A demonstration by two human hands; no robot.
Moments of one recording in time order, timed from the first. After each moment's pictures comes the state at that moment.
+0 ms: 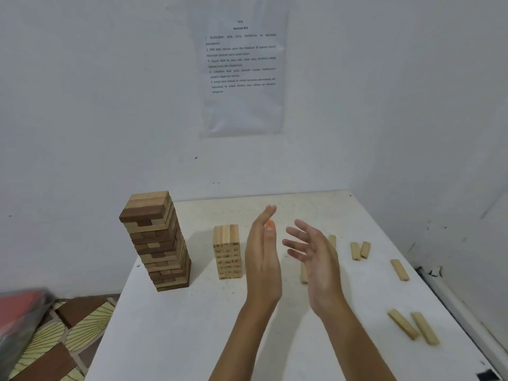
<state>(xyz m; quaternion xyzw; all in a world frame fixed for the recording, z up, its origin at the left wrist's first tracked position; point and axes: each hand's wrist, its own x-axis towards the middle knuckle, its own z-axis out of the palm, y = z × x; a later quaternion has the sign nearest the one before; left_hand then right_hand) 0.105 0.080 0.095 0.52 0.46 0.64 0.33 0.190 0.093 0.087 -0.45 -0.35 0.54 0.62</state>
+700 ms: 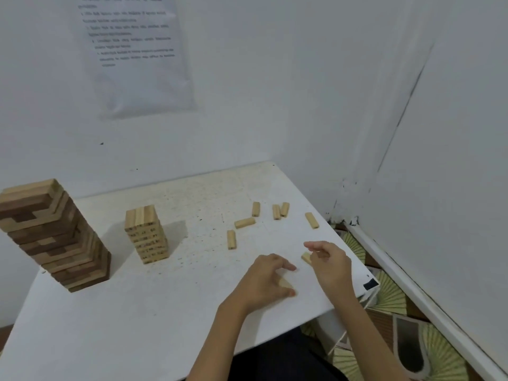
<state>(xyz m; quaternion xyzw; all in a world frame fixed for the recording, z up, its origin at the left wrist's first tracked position) 0.195 0.058 -0.002 0.82 0.42 0.15 0.35 0.354 0.020 0.009 -0.70 -0.45 0.24 0.49</state>
